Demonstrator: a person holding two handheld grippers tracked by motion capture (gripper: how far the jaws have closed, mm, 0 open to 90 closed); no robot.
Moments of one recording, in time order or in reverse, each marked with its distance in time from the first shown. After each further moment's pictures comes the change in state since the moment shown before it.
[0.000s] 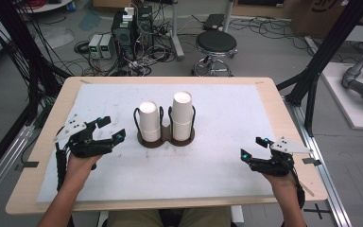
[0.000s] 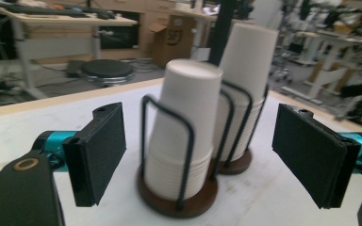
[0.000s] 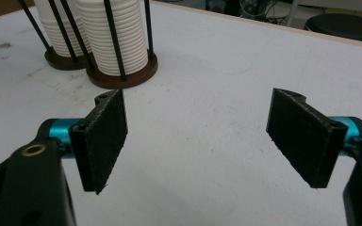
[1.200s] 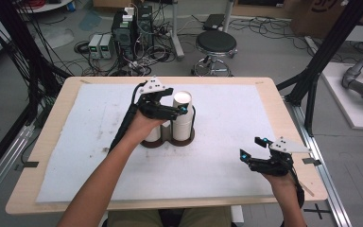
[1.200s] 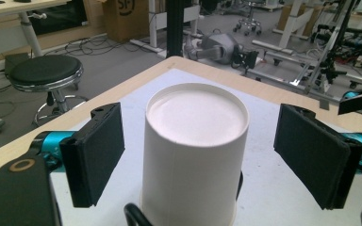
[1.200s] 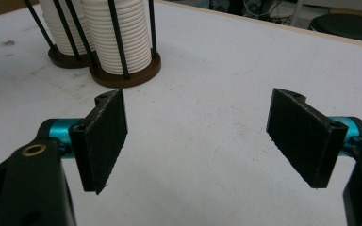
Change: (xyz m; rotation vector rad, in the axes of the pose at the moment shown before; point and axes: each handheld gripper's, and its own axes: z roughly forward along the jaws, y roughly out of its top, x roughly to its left) left arm -0.057 0.063 0.178 0.200 -0.130 0.163; right arm 0.000 0.000 0.001 0.003 0.014 -0.008
